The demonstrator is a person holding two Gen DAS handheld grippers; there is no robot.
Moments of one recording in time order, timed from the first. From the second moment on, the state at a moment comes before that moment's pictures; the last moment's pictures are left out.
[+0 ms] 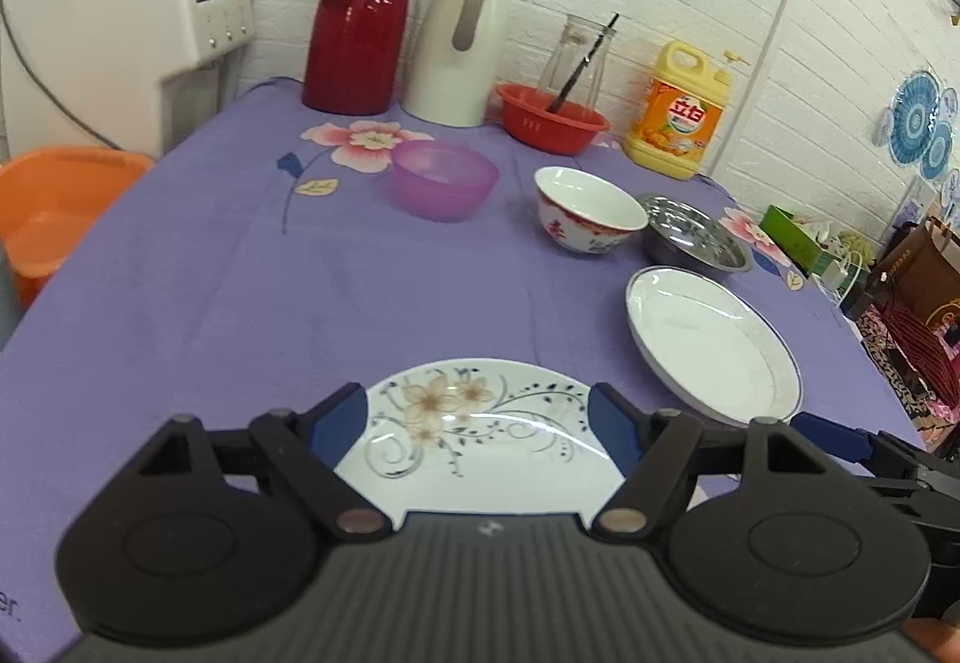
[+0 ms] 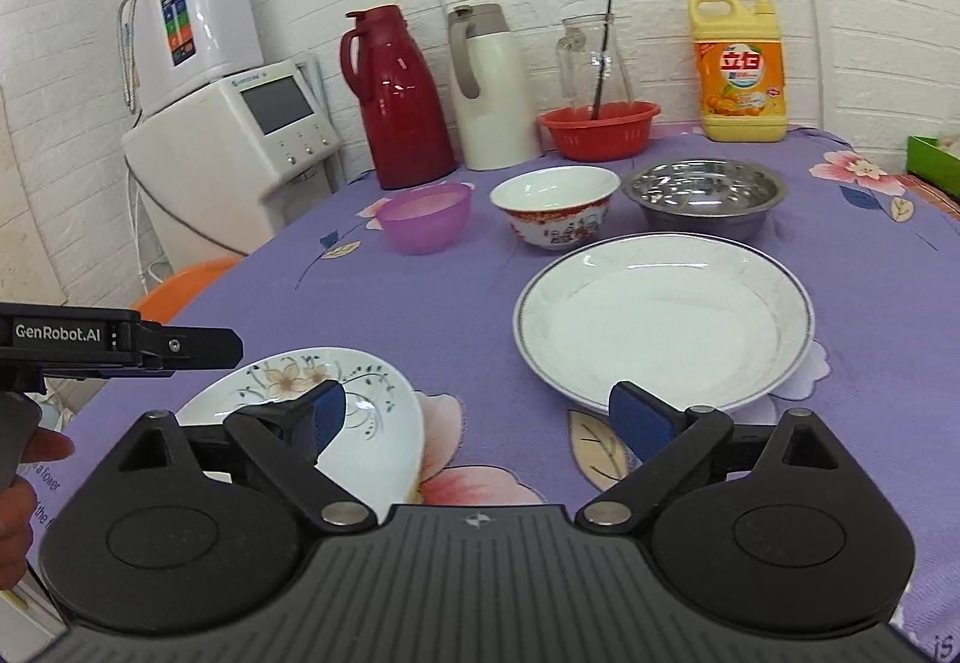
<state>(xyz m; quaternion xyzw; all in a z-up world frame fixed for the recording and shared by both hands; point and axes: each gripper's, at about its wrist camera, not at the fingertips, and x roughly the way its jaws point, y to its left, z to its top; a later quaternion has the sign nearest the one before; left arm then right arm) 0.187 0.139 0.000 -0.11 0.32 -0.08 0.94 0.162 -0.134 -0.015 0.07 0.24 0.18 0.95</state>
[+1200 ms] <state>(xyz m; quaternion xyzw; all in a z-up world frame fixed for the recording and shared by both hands) 0.356 0.006 -0.045 -0.06 0.42 -0.14 0.89 0.274 -0.208 -0.044 0.05 0.32 0.08 0.94</state>
